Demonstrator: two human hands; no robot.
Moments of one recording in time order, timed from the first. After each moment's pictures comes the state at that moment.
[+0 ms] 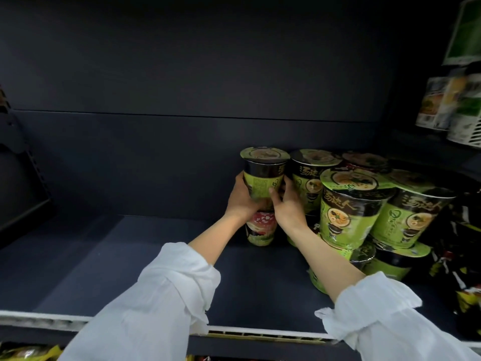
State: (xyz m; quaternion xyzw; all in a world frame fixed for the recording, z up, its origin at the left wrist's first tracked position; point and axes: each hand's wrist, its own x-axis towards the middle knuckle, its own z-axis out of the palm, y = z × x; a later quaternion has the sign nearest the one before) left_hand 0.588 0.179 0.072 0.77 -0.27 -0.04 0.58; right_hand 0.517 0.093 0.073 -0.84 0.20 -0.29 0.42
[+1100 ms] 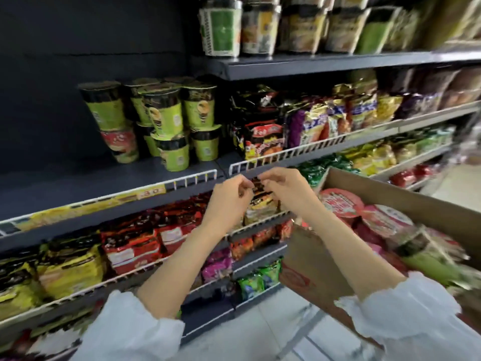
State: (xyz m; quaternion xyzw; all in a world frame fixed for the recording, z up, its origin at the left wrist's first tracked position) left_hand 0.149 0.201 0.041 0.76 -0.51 -0.09 0.40; right_hand 0.034 0.107 0.057 -0.83 0.35 -0.24 0.36
